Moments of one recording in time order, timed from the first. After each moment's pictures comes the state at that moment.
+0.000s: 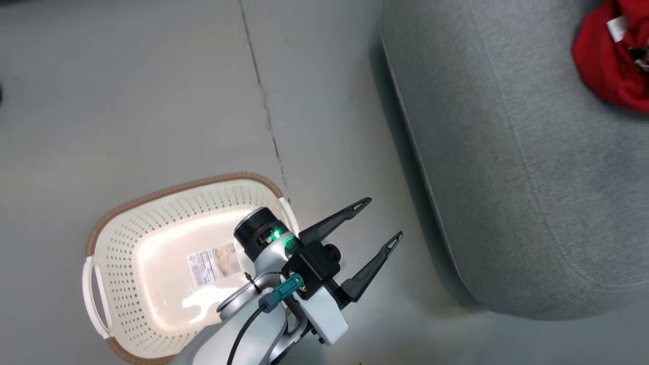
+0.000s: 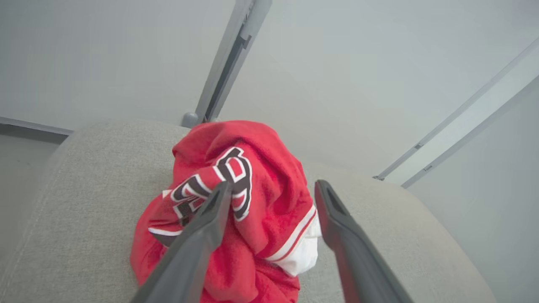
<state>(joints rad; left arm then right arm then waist) -0.49 0.11 -0.78 0.33 -0.20 -0.13 -0.26 -0.78 -0.54 0.04 0.75 0.12 0.13 -0.26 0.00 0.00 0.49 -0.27</state>
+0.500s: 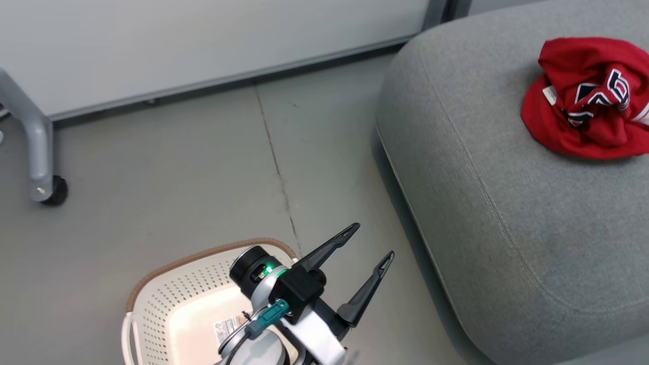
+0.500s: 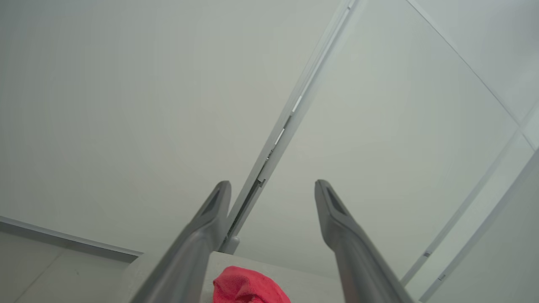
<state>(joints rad) -0.33 0.06 -0.68 0.30 -0.22 -0.13 -0.26 -0.58 -0.55 0.07 0.32 0.13 0.13 -0.26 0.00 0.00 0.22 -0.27</state>
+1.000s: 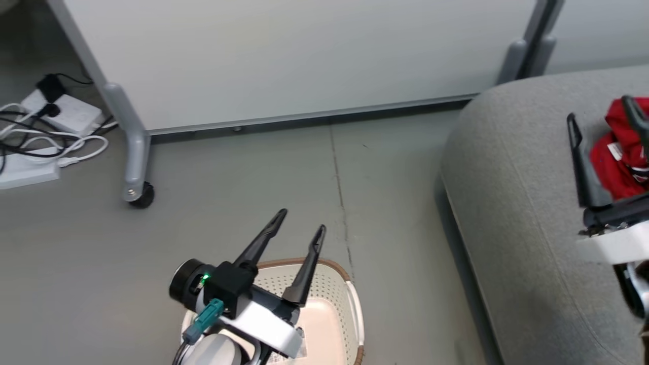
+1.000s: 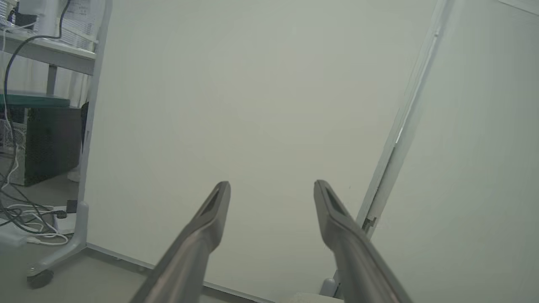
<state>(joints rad) -0.20 0.05 -0.44 0.21 -0.21 -0.09 -0.26 -0.34 -0.40 0.11 0.07 0.15 0.13 -0.26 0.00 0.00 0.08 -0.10</state>
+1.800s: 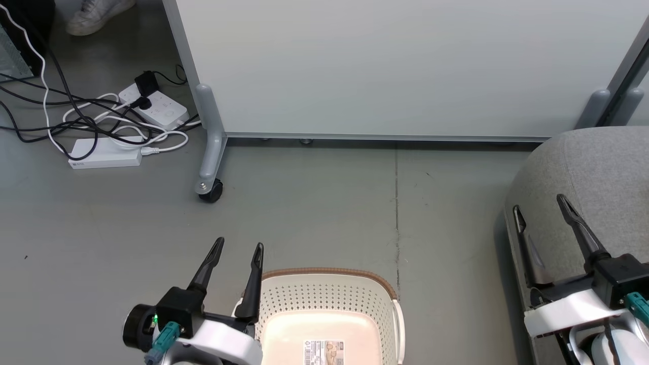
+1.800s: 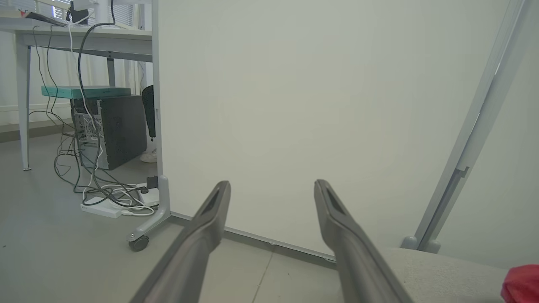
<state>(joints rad) -0.08 0.05 -0.25 0.25 -0.21 0.00 -0.26 -0.11 -0.19 0.09 0.13 0.09 0.13 -0.26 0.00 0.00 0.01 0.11</state>
